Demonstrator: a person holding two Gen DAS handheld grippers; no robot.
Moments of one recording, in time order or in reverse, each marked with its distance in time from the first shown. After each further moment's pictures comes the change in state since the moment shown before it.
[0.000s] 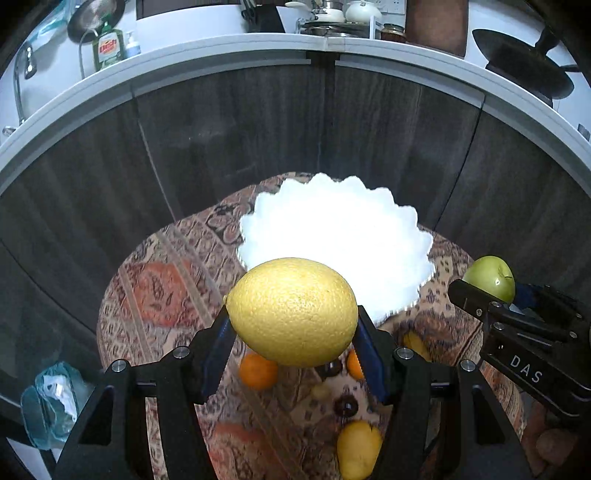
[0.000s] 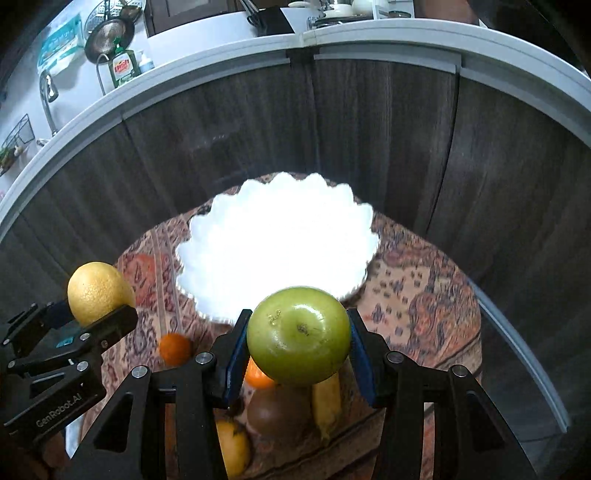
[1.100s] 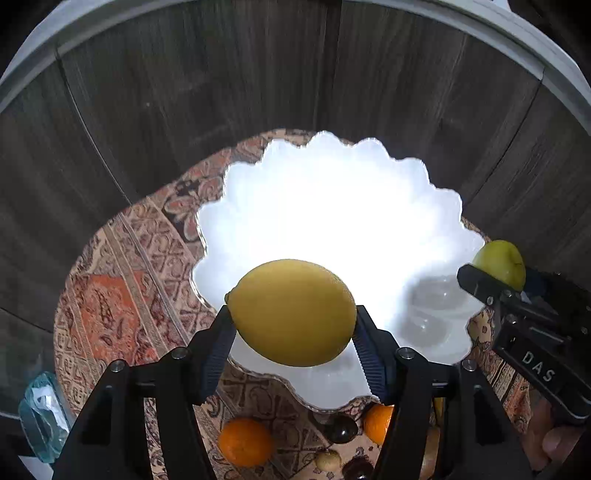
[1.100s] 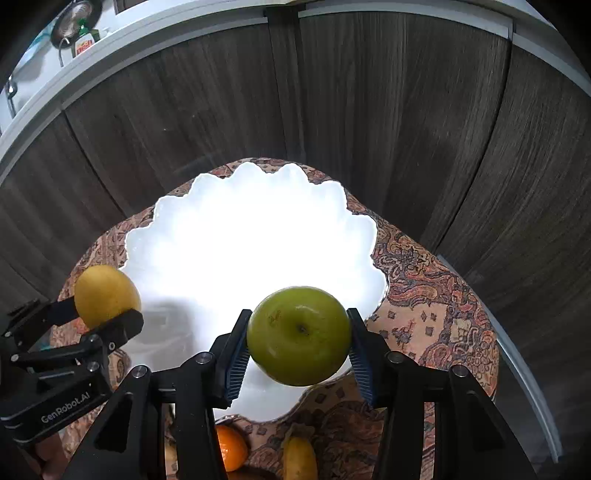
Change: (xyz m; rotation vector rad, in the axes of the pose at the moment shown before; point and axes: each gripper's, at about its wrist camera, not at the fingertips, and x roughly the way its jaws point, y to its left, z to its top) left arm 0.127 0.001 0.042 0.010 0.208 -0.049; right arm 0.104 -0.026 0.043 0.008 0.106 -0.056
